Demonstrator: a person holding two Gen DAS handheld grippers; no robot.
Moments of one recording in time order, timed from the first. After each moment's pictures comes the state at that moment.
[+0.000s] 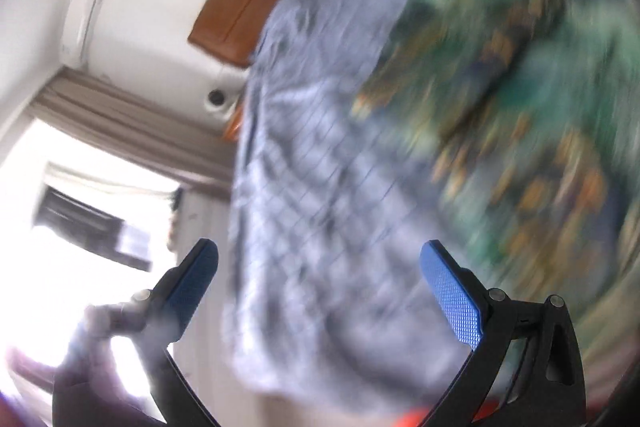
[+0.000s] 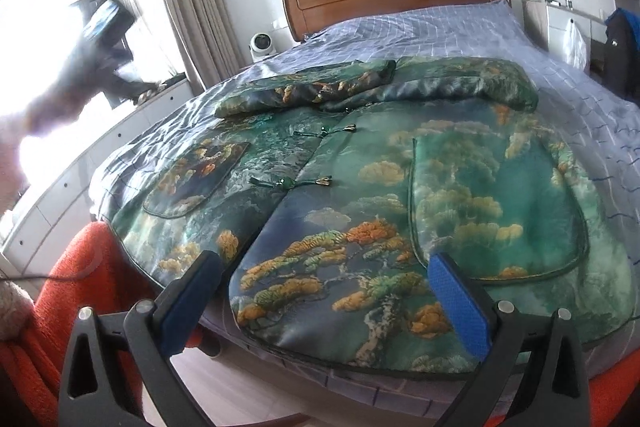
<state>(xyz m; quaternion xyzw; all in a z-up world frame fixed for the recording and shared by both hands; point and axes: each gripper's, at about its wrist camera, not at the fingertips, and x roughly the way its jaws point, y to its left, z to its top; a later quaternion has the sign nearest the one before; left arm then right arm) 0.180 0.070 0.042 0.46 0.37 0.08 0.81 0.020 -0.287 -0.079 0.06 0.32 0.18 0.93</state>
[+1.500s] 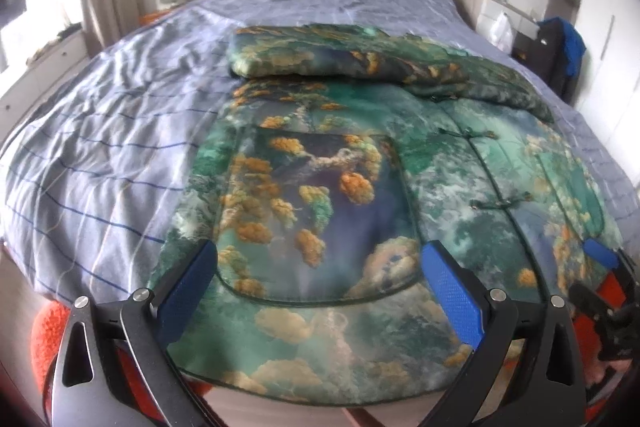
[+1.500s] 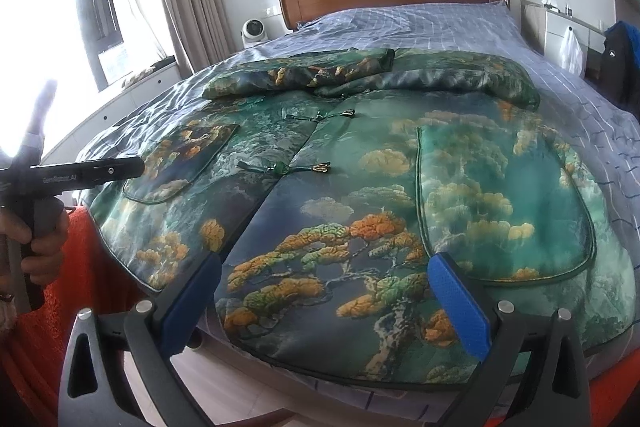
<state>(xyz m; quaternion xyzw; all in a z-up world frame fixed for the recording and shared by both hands) 0.097 0.030 -0.061 -0.01 0.39 -0.05 0.92 0.027 -0.271 -0.091 0.02 0.34 0.15 0.93</state>
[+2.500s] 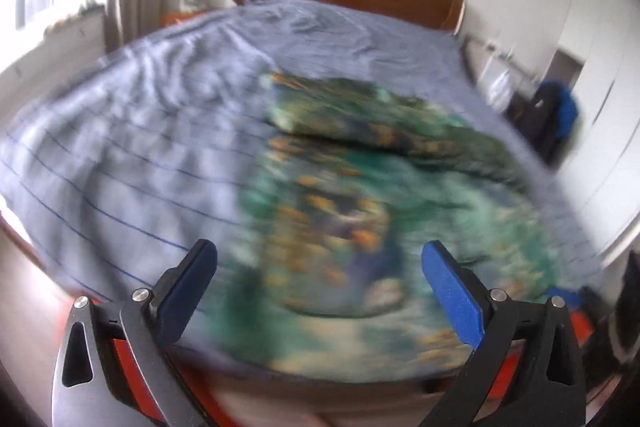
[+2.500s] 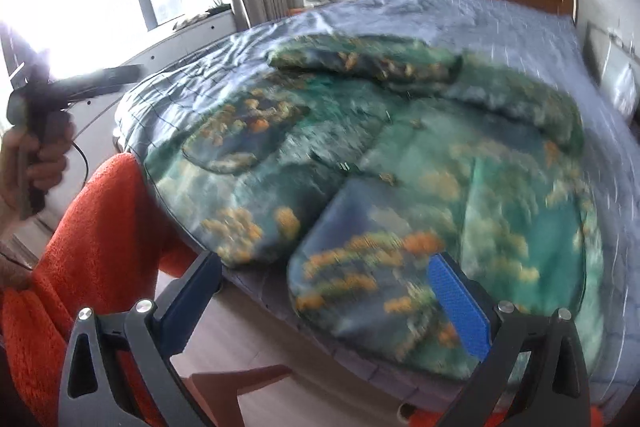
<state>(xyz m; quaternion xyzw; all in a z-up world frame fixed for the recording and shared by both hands) 0.076 0.079 -0.003 -0.12 0.36 -0.08 0.92 0.019 -0.244 -0.043 -0.06 0.38 0.25 0.89</state>
